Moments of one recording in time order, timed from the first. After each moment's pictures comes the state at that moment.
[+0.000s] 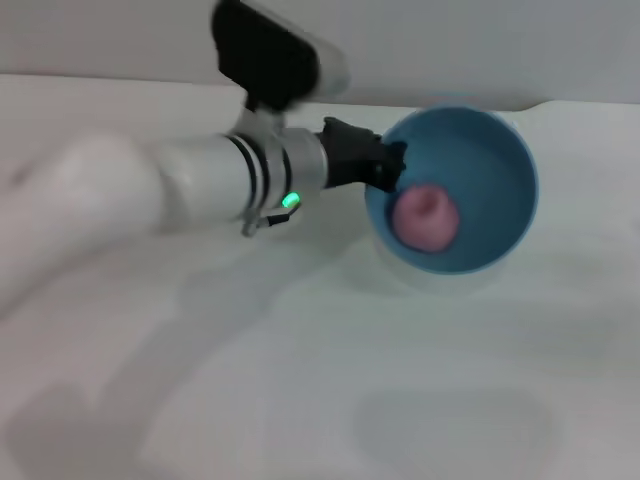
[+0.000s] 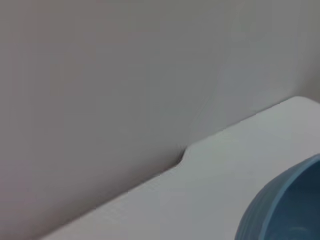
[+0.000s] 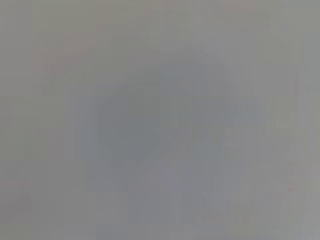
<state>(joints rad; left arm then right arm) -0.55 -2.07 1.95 0.99 1.93 0.35 -2.35 0.30 2.07 -0.48 -0.58 -1.61 -1.33 1.36</state>
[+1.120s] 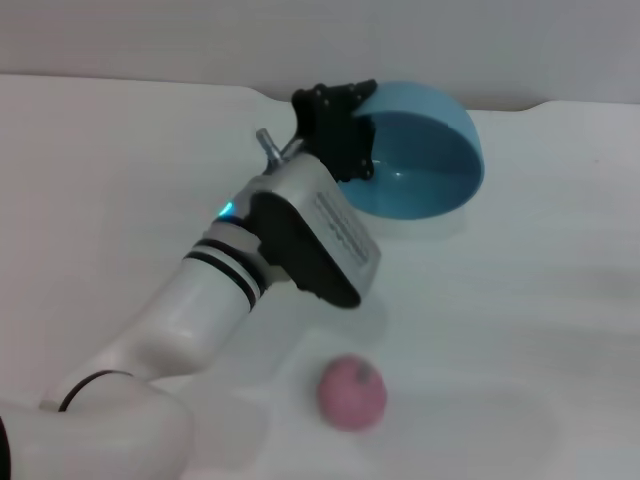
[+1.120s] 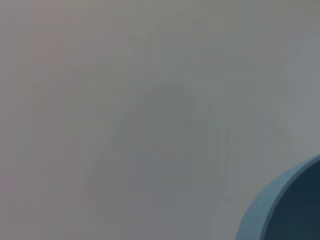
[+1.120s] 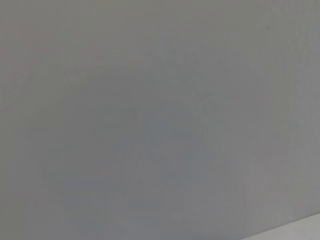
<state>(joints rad) -0.48 -2.08 2.61 0.80 1.92 -0.81 -1.82 0.27 2.07 -0.35 -0.49 -1.61 -1.30 1.35</state>
